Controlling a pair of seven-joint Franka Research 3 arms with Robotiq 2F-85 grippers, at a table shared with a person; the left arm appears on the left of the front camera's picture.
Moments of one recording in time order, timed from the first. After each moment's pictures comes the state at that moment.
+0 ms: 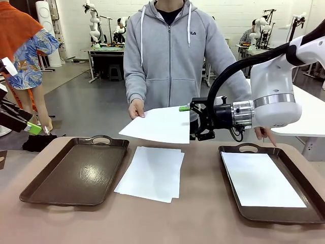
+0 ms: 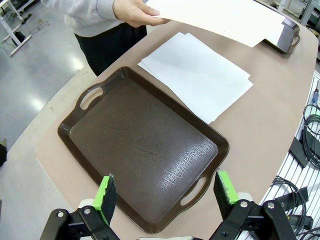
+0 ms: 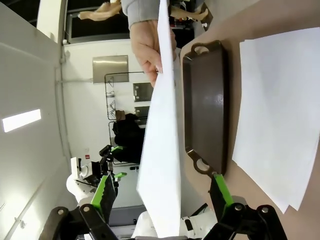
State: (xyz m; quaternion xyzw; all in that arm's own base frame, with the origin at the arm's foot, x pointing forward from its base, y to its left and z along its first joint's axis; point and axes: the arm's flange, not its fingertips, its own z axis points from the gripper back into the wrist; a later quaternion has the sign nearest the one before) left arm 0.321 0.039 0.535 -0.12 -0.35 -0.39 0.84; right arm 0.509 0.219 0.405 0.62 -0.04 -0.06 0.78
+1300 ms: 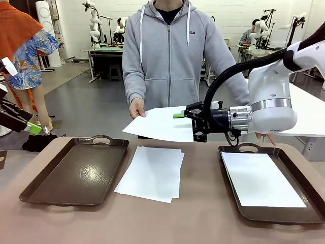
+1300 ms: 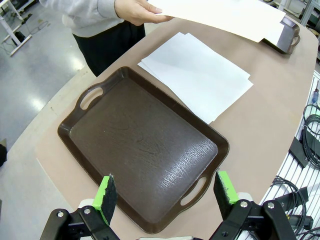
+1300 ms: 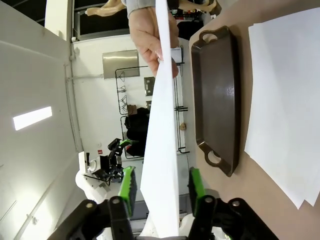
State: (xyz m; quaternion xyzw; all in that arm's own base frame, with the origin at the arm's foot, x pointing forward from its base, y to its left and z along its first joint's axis) left arm 0.321 0.039 0.535 -0.12 -0.35 -0.39 0.84; right arm 0.499 0.231 0.395 0.65 -0.01 -0.07 0.76
